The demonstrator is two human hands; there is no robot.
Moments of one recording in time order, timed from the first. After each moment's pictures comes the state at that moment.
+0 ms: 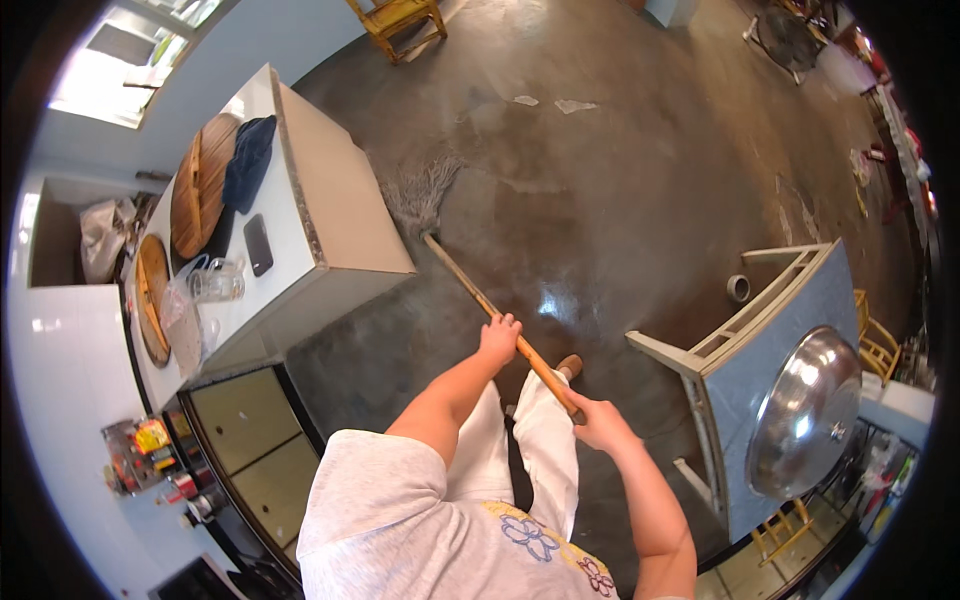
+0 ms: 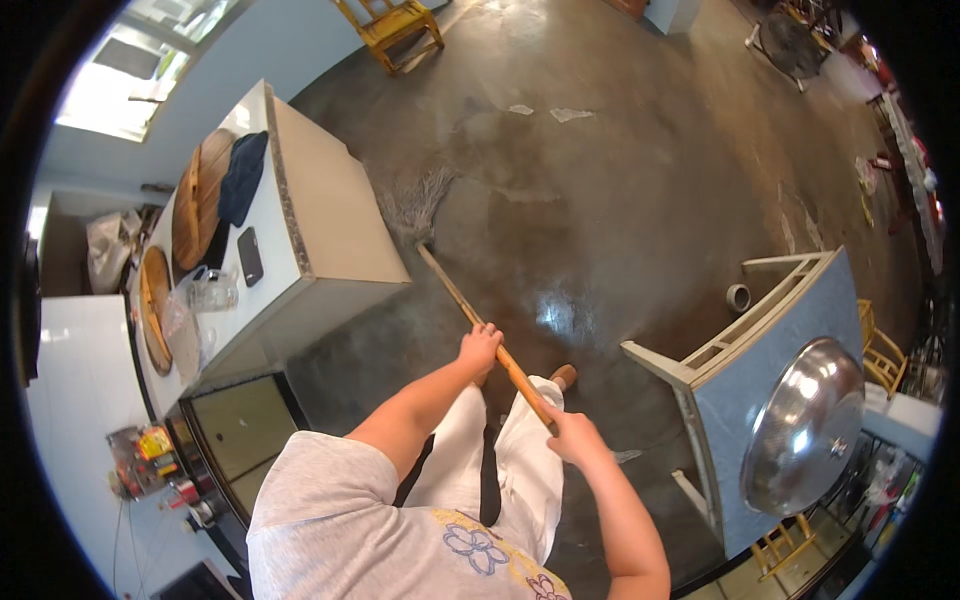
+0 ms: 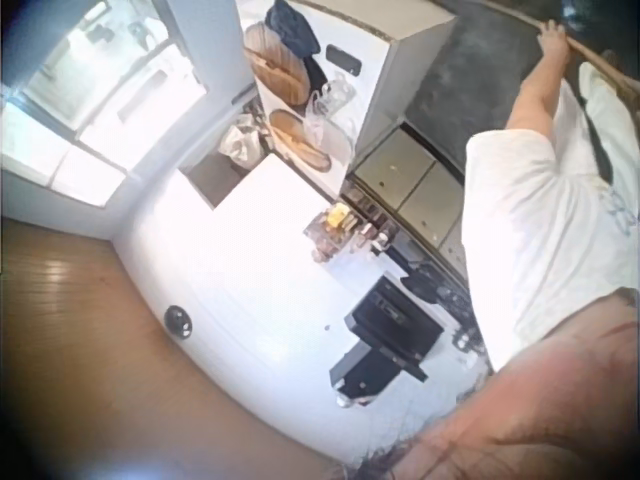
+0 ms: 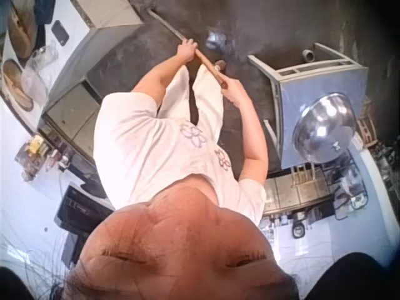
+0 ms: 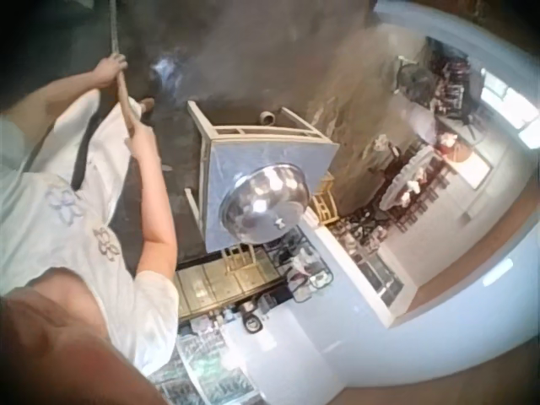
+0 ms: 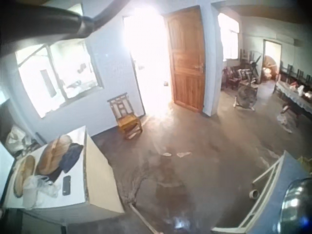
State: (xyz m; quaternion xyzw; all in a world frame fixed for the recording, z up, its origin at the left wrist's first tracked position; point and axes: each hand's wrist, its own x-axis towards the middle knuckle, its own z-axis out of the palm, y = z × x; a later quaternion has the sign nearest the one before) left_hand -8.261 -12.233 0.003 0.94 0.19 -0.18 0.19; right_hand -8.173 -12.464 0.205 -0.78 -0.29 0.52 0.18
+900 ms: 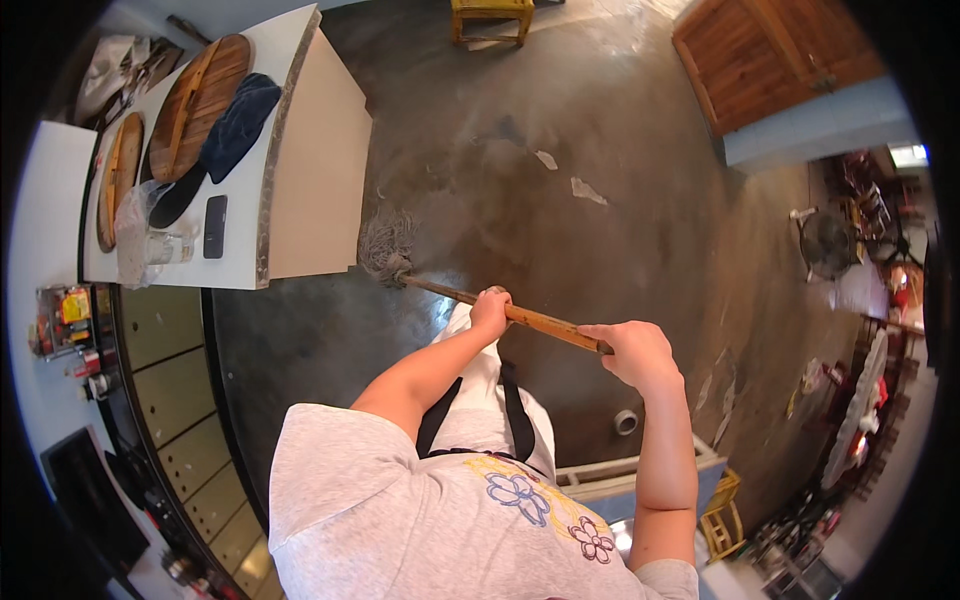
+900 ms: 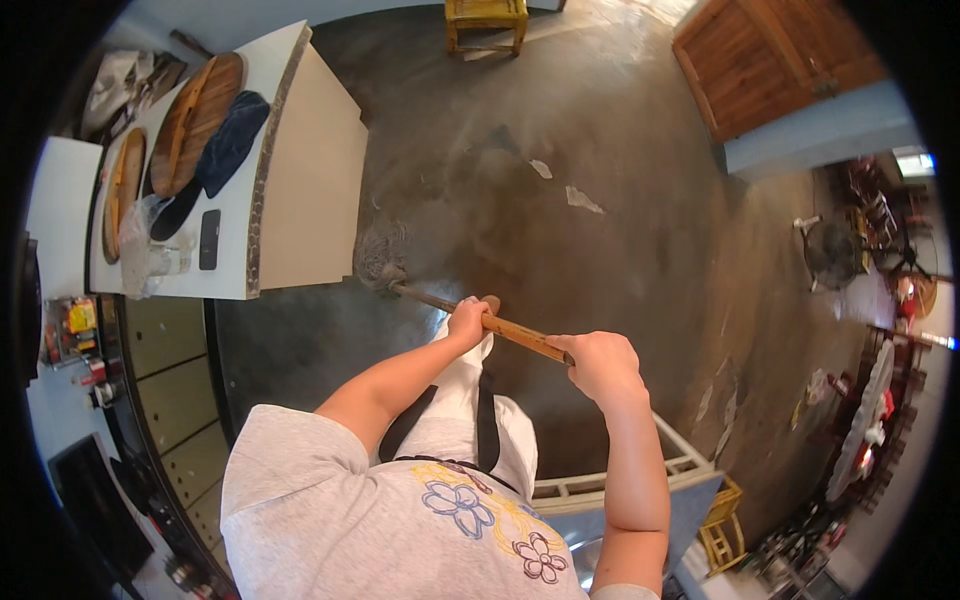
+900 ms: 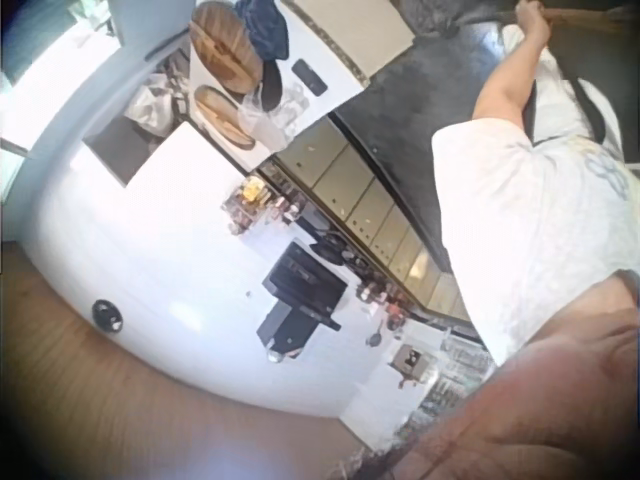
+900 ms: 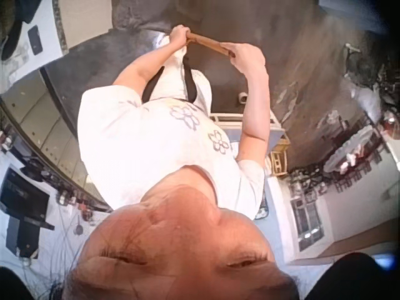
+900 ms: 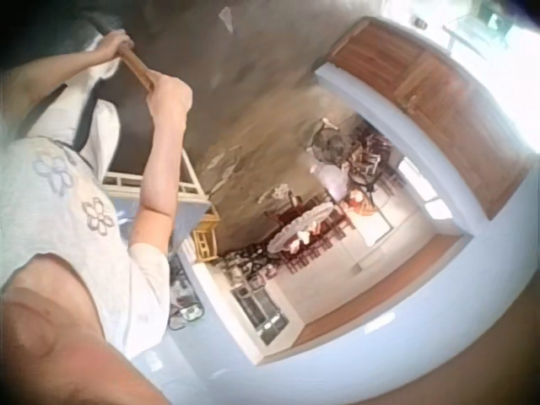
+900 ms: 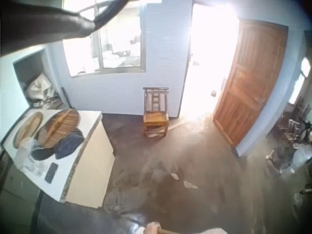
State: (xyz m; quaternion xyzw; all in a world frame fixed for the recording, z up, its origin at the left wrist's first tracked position) left_hand -7.930 -12.104 0.055 0.79 0.49 0.07 0.37; right_hand -7.741 -12.156 0.377 -0.72 -0.59 0.34 -0.14
